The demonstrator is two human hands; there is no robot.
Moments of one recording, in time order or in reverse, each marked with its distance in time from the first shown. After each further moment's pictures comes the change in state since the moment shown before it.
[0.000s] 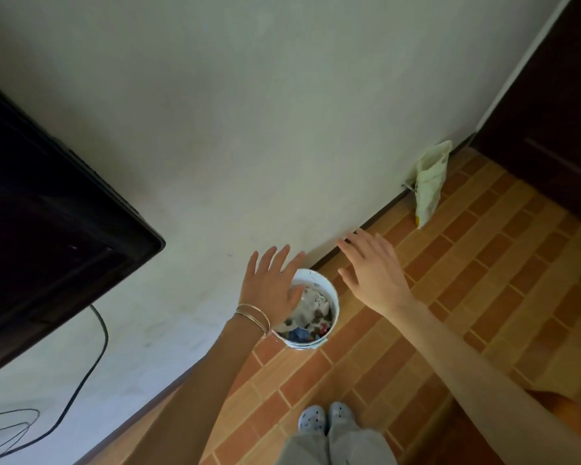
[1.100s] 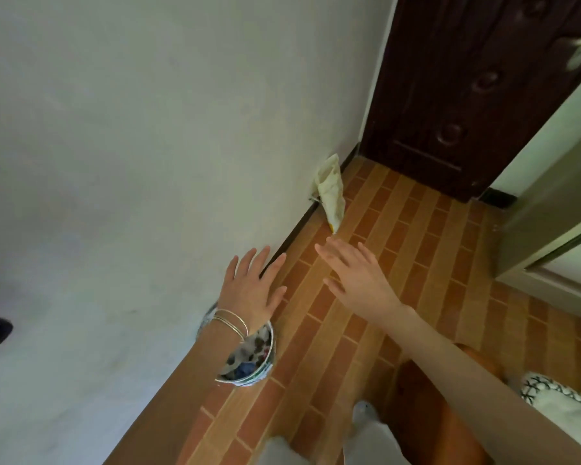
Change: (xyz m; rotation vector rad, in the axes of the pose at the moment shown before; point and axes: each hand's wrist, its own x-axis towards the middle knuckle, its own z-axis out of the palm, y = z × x) left_hand 0.054 0.135 -0.039 0.015 0.141 0.285; right_hand -0.102 0.113 -0.062 0.056 0.008 0.257
